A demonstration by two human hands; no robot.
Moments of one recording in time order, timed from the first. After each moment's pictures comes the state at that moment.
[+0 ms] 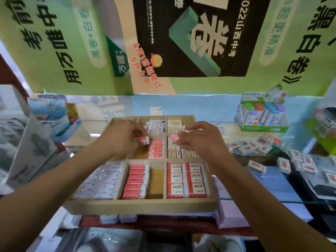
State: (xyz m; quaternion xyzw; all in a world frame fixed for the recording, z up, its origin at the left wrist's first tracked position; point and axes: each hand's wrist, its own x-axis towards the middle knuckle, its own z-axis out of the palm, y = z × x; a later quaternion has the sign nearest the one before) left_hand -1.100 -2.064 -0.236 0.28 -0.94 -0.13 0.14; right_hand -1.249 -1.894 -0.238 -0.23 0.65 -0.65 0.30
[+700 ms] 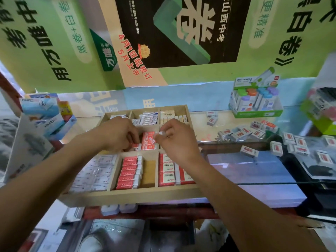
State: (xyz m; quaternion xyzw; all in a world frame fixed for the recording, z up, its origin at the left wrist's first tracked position) left_hand -1.110 -2.052 -0.222 0.27 -0.96 -0.08 -0.05; right_hand -1.226 -1.907 -0.271 -0.40 0.74 -0.52 0.15
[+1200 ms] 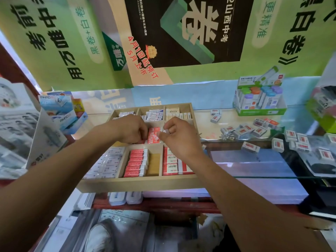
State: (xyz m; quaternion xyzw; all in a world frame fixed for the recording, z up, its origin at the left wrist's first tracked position) left_hand -1.120 -2.038 -0.219 0.28 -0.95 -0.05 -0.12; right_hand -1.222 -1.901 -0.274 -0.42 0.74 -0.50 0.14
